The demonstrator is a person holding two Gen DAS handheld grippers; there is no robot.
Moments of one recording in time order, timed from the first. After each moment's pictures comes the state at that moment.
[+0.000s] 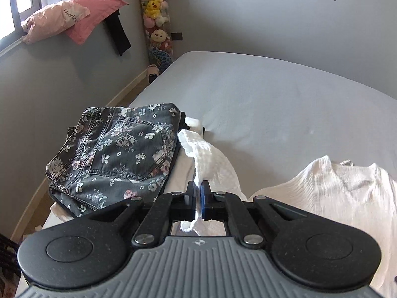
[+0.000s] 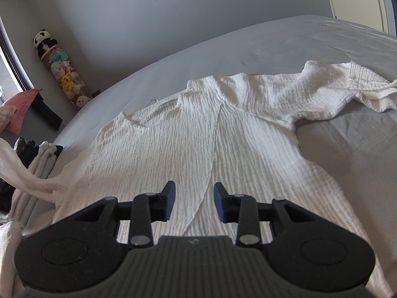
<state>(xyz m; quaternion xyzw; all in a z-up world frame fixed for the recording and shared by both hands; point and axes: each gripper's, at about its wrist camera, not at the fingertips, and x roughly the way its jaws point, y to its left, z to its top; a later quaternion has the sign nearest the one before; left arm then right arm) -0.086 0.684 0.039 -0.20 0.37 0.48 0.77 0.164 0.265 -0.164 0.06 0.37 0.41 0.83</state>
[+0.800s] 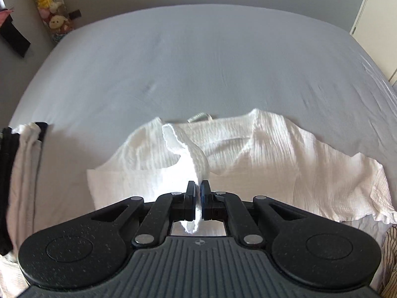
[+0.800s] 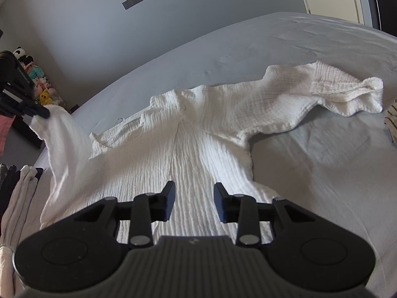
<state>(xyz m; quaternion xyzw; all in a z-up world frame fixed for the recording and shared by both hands) 0.220 0.545 -0.046 -0.18 0.51 0.31 0.78 0.211 0.244 -0.164 0.08 0.39 0.36 0.84</state>
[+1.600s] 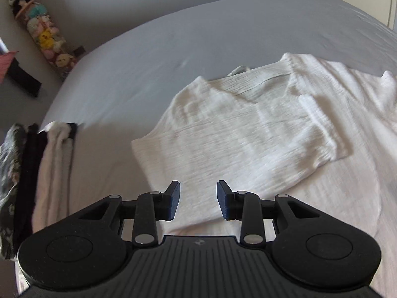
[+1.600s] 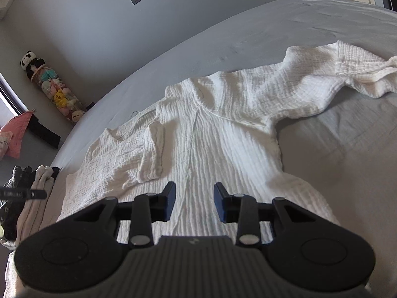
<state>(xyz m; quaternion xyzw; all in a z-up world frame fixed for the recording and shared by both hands) 0.050 0.522 -0.122 -0.01 0.48 0.35 0.80 0.216 0.263 -0.179 0.11 0.41 0.40 0.81</state>
